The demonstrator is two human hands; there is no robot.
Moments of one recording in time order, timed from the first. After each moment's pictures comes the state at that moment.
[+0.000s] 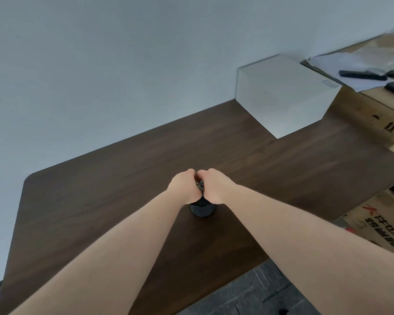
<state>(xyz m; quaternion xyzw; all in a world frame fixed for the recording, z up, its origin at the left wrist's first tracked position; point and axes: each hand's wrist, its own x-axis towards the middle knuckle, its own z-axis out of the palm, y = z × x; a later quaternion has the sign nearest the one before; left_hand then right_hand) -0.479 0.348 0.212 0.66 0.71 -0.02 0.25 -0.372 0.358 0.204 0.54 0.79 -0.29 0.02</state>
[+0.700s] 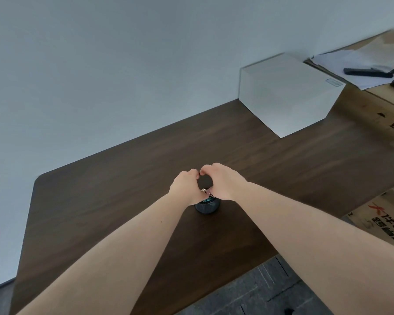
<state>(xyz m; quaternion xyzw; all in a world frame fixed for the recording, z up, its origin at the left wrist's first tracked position) -0.481 0.337 0.220 0.65 0.72 -0.02 0.24 -0.357 0.360 0.210 0.53 0.81 -0.27 -0.02</state>
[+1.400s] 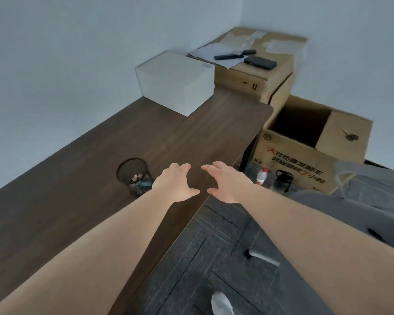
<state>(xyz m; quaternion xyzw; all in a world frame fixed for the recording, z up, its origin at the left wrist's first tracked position) -0.388 0.245 0.232 0.82 0.52 -0.10 0.20 -0.239 0.183 0.217 0.73 0.65 -0.22 -0.01</state>
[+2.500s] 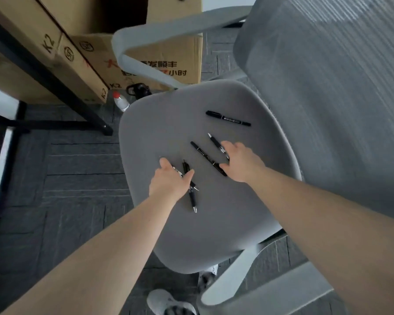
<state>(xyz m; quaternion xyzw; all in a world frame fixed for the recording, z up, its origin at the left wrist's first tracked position) -0.016 -0.061 -0.036 0.80 0.46 -0.22 0.32 0.103 -0.201 -0.037 0.91 0.23 -0.34 -0.04</state>
